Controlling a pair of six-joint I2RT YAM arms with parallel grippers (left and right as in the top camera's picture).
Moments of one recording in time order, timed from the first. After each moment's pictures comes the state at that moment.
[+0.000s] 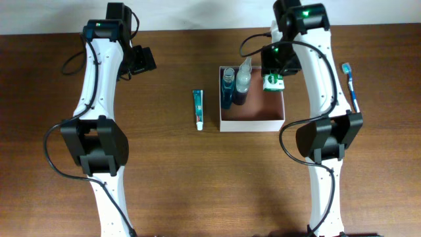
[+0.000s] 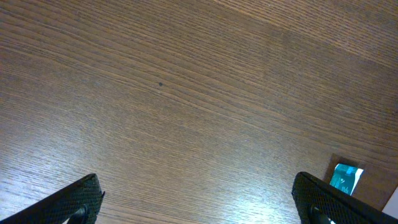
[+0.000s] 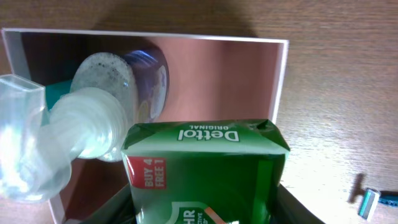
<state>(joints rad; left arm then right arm) -0.04 2.35 2.36 -1.34 -0.05 -0.36 0.16 2.46 2.66 -1.64 -0.10 0.16</state>
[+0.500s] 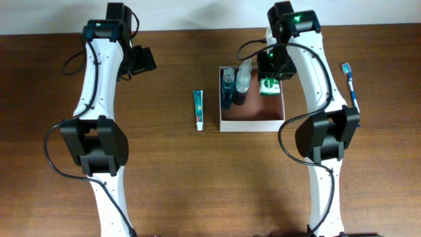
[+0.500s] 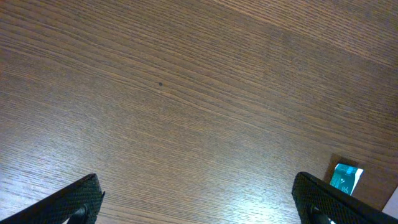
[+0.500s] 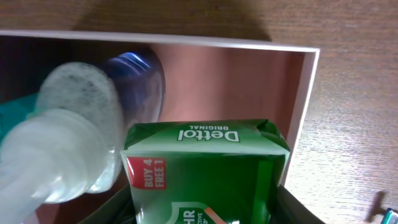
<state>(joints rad) -0.04 2.35 2.36 -1.34 -0.05 -0.36 0.16 2.46 2.53 -1.54 -0.10 0.16</state>
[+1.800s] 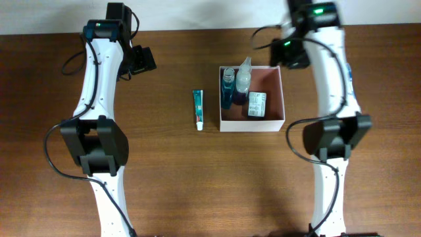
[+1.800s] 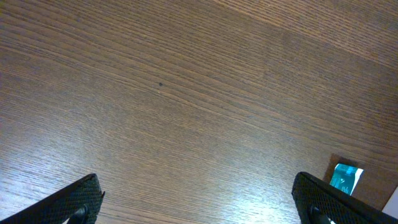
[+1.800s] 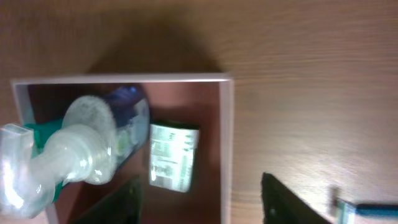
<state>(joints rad) -0.04 2.35 2.36 -1.34 -0.05 -0.36 0.06 2.46 2.79 -1.64 -0.10 0.16</state>
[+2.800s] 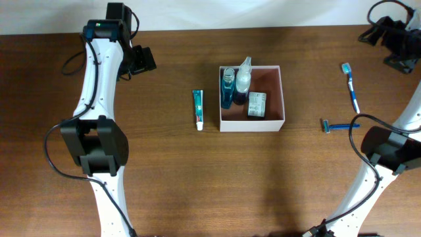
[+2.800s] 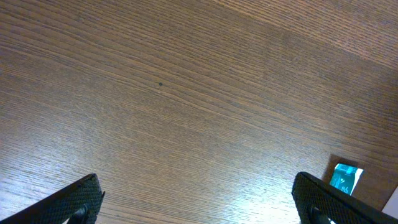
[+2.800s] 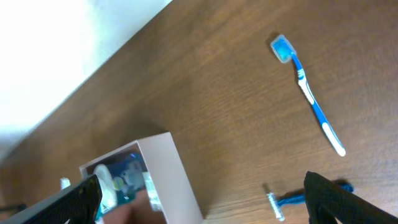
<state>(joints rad) -0.04 2.35 2.36 -1.34 -0.05 -0.36 -0.47 2.43 2.97 -1.69 -0.48 0.17</state>
